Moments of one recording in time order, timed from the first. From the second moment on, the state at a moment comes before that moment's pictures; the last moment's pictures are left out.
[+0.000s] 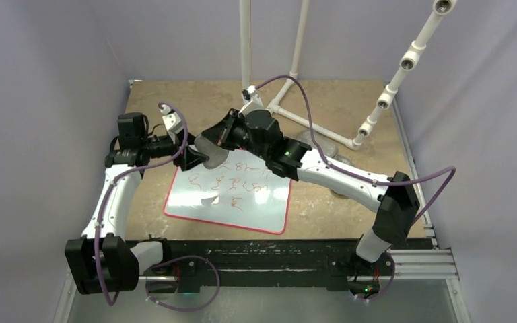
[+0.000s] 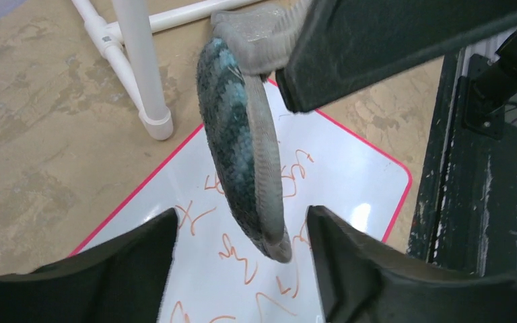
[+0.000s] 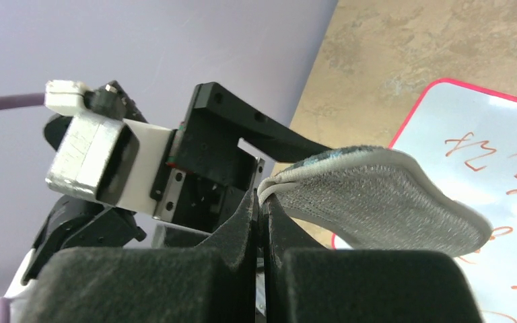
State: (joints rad) left arm 0.08 1.15 0.95 -0.43 1.14 0.48; right arm 0.98 1.65 1.44 0.05 0.11 0.96
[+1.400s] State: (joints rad) left arm 0.01 1.07 0.96 -0.39 0.93 0.77; right arm 0.93 1.50 1.30 0.04 0.08 0.99
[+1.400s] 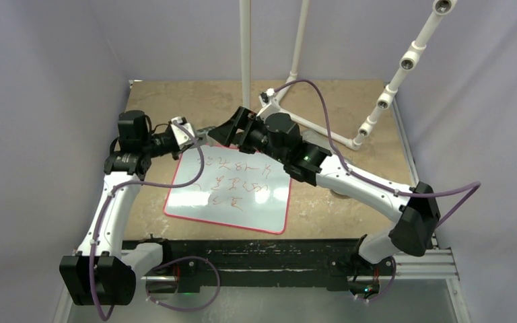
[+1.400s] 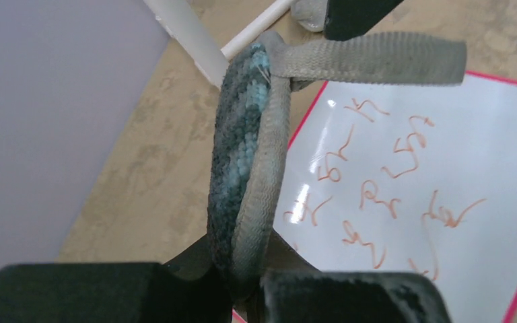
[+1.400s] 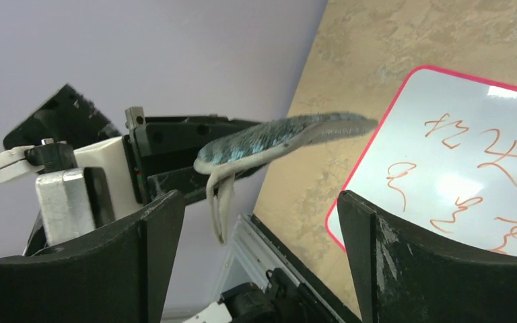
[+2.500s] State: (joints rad) left arm 0.01 0.98 0.93 -0.47 0.81 1.26; right arm 0.94 1.65 1.32 0.23 -0.14 1.04
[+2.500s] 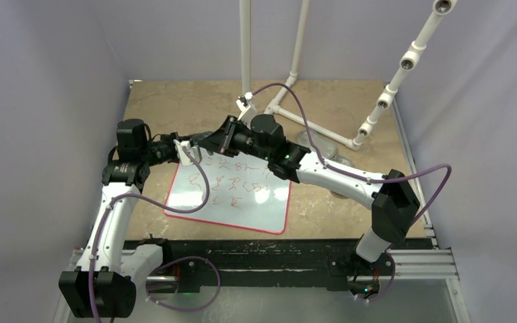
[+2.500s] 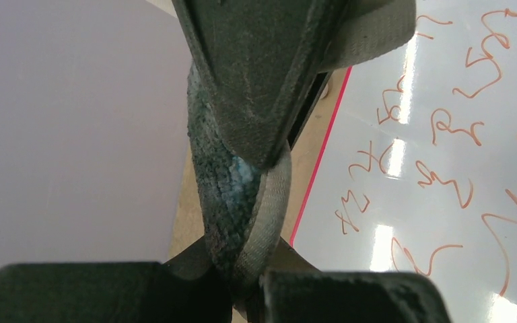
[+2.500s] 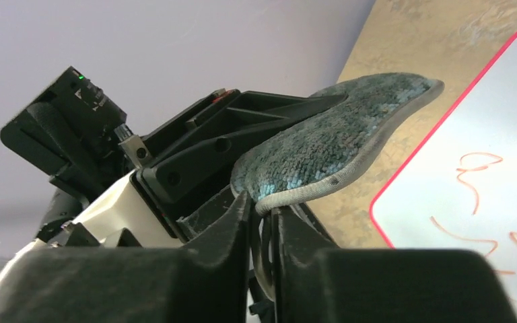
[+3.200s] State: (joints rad) left arm 0.01 1.14 1.01 -0.73 0.82 1.04; right arm 0.83 1.32 1.27 -0.59 -0.04 0.74
